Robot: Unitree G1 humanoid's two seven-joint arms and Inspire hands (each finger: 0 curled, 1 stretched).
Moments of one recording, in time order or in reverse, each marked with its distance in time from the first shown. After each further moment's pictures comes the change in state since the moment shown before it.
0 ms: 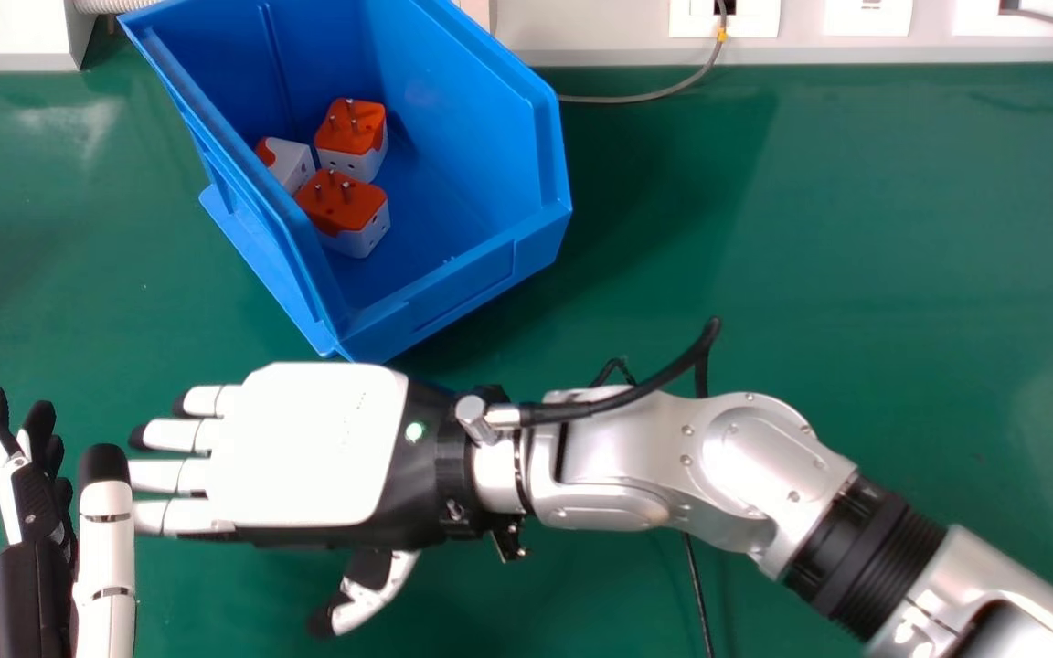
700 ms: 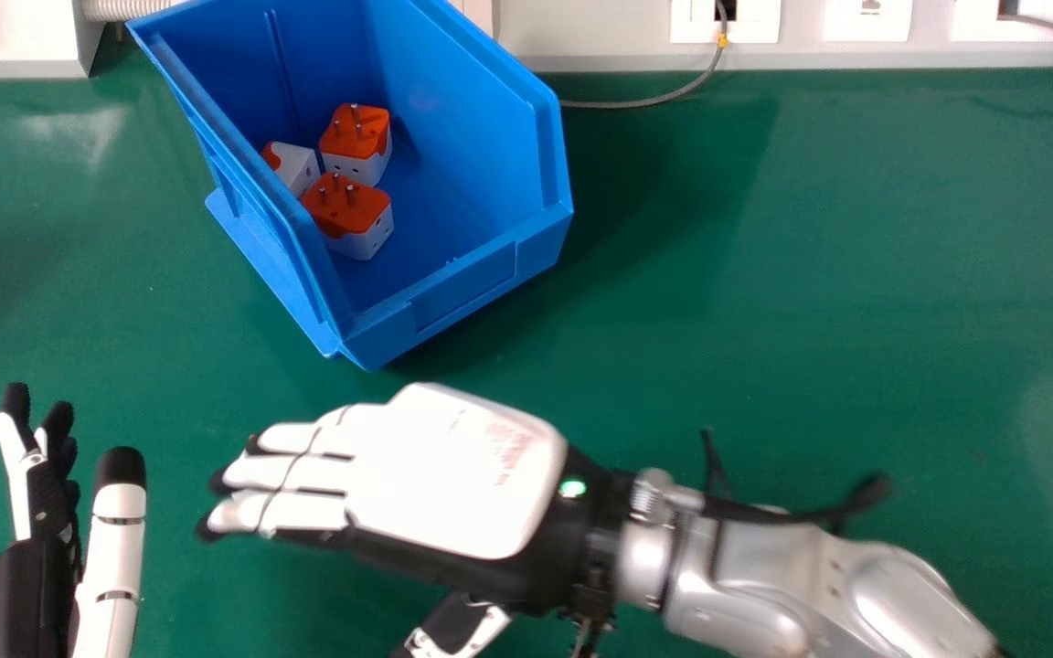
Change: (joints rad) left arm 0.031 0.055 0.012 -0.073 0.010 0.075 -0.043; right arm 0.317 -0.137 -0.110 -0.238 0.115 -0.039 -0.057
